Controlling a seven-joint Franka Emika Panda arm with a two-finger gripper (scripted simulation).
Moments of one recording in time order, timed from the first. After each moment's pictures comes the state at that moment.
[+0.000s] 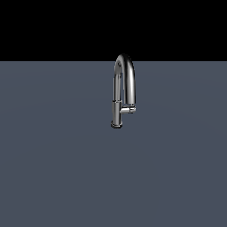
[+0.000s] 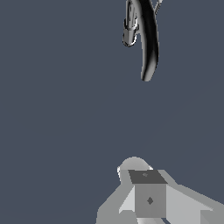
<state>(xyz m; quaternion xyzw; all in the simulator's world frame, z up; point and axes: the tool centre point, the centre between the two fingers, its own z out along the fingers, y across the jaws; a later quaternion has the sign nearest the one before) -0.189 0.008 0.464 -0.99 0.05 0.11 0.06</state>
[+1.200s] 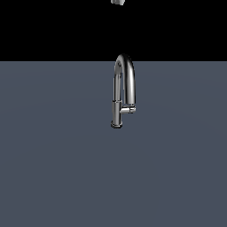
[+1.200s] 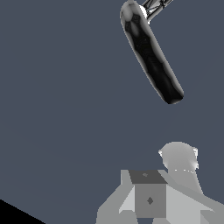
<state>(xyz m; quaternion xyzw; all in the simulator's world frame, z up) -0.056 -0.009 0.418 -0.92 0.19 0.27 0.20</state>
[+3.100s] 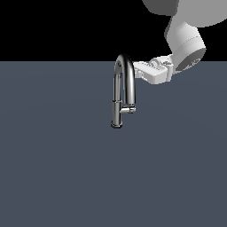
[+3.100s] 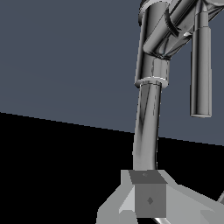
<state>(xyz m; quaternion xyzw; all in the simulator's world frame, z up) 0.090 -0.070 0.232 -0.66 0.40 0.49 0.41</state>
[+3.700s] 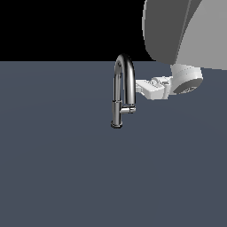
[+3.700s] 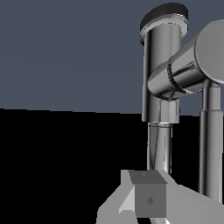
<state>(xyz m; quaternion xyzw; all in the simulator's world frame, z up) 0.104 -0.077 0.171 -0.56 0.44 0.54 0.45</state>
